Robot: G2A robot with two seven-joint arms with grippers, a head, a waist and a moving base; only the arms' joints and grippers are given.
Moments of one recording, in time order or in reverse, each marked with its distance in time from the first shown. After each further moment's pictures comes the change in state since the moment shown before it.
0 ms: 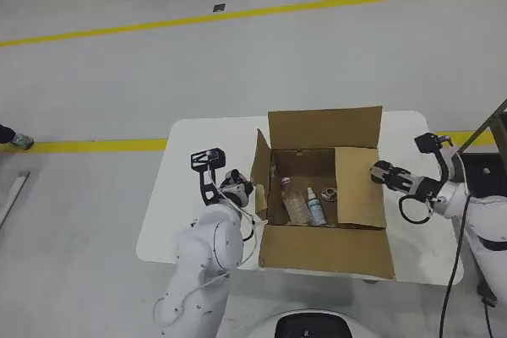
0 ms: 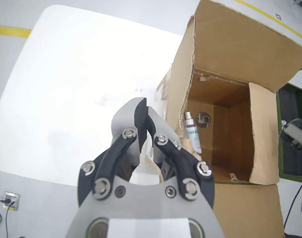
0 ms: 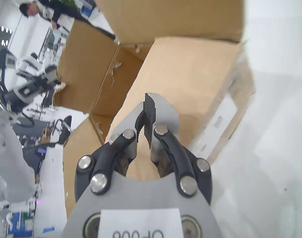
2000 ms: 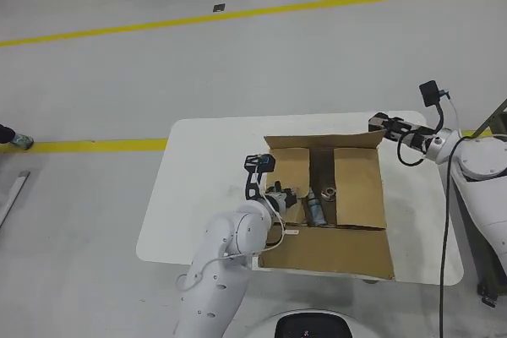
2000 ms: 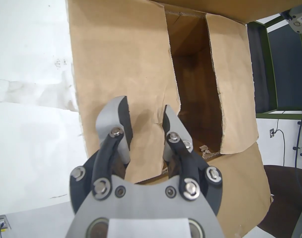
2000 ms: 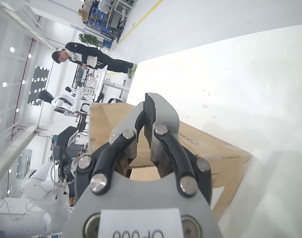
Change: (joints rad) left arm -0.094 -0.010 0.093 0.231 -0.275 -0.139 0.017; right arm 0.503 -0.031 -0.198 0.588 0.220 -0.120 0.090
